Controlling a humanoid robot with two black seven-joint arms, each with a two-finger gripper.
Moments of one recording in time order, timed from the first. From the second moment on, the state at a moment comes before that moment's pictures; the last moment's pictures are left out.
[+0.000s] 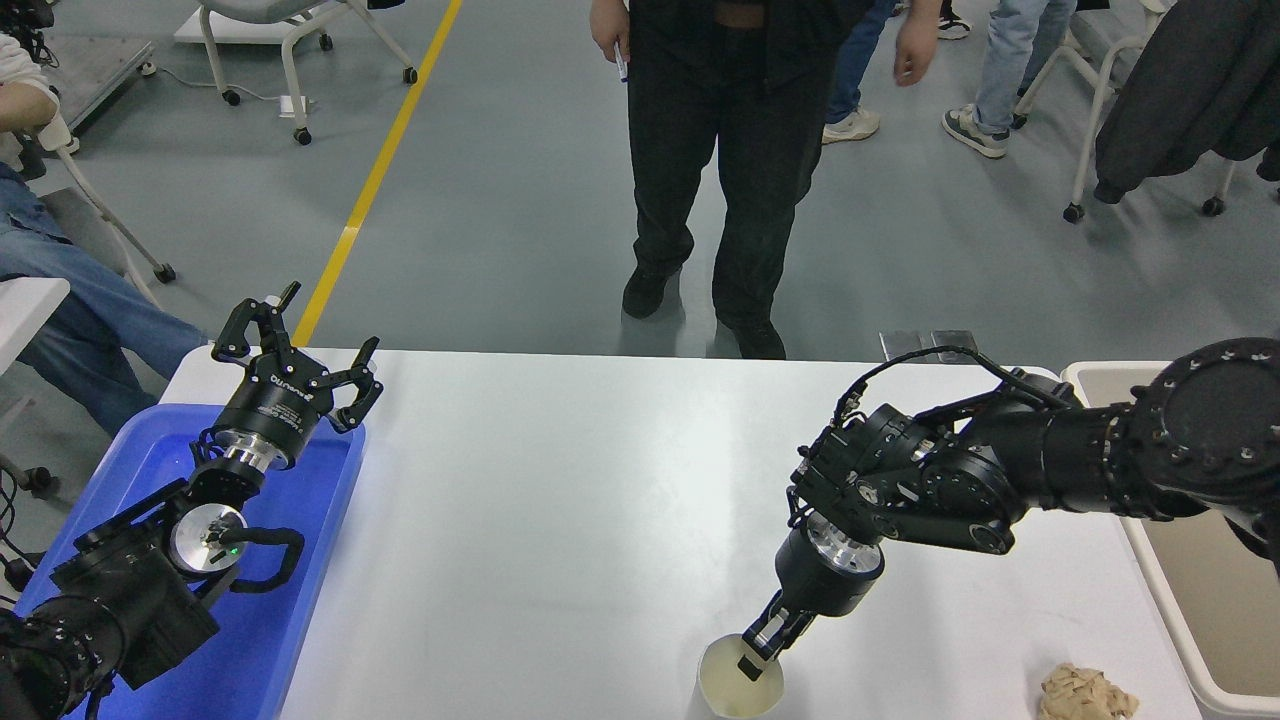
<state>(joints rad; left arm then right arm) -0.66 0.33 -0.57 -0.36 -0.18 -0.69 -0.51 1.37 -0.06 -0.75 0.93 -1.14 0.53 0.59</state>
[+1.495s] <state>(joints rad) -0.66 0.33 -0.57 -0.36 -0.18 -0.69 -0.51 1.68 -0.41 -0.37 0.96 -0.98 0.70 0.64</state>
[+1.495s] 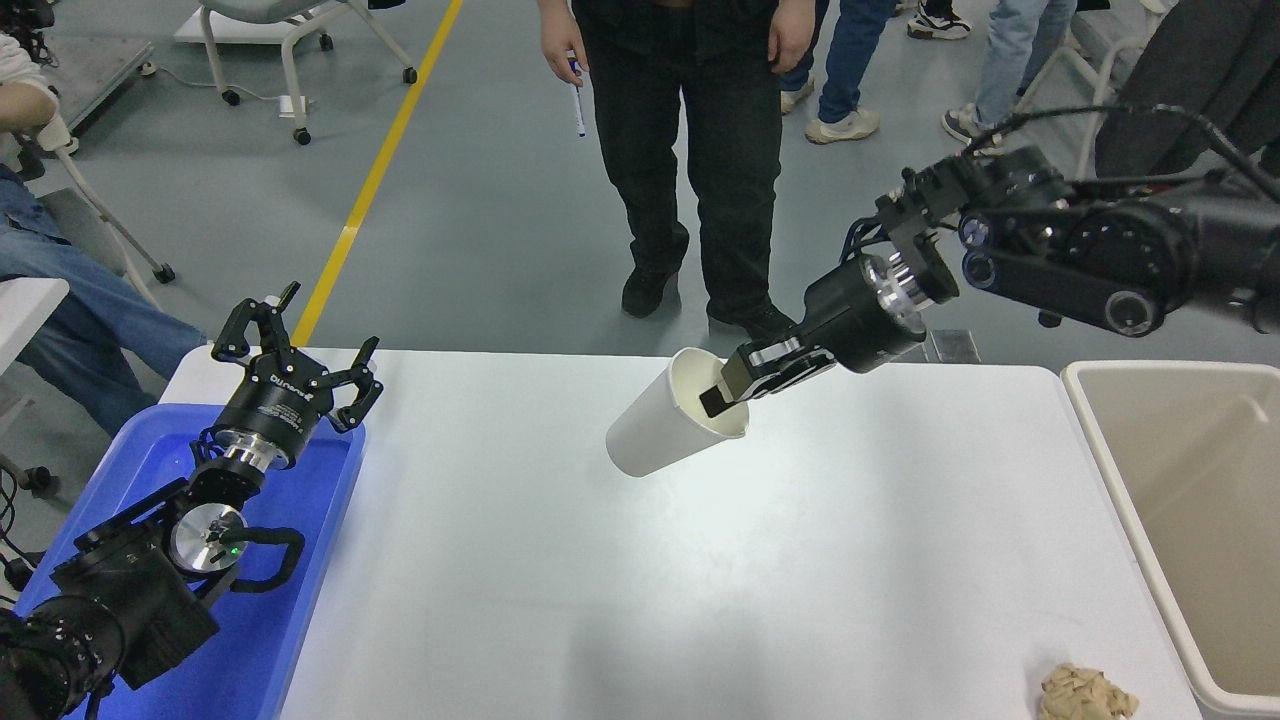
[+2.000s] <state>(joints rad) -0.66 0.33 -0.57 -0.36 -0.18 -0.69 -0.51 1.60 -0.45 -0.33 0.75 -0.84 0.70 0.64</state>
